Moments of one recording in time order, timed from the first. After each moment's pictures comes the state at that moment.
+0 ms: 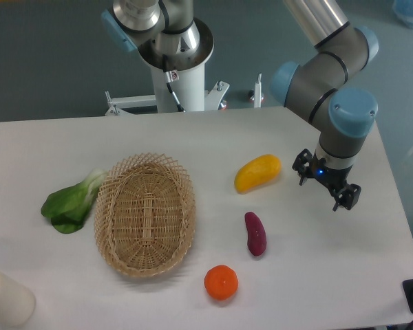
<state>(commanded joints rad) 2.72 -2.03 -1.60 -0.99 1.55 1.55</state>
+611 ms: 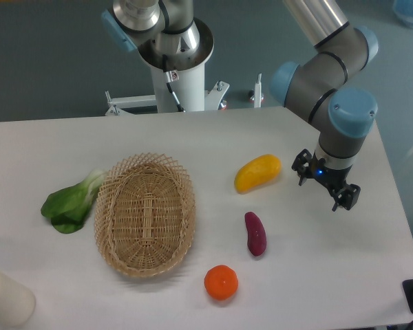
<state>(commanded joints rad) 2.72 -2.02 -1.62 -1.00 1.55 1.55</state>
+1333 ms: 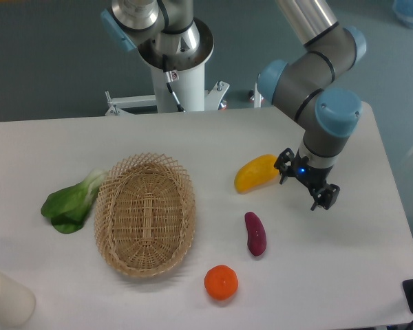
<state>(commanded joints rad) 2.70 -1.94 -1.77 -1.00 1.48 1.55</state>
